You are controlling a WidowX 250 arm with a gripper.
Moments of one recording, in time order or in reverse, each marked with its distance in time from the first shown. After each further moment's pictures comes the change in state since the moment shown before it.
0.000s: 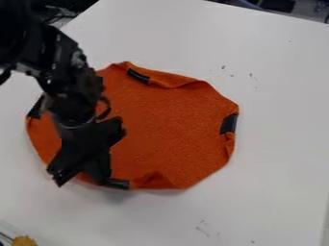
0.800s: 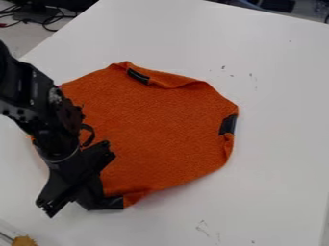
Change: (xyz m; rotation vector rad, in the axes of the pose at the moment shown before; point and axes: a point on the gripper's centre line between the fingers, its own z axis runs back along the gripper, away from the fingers) arm -0.006 0.028 -0.017 -0.024 0.003 0.025
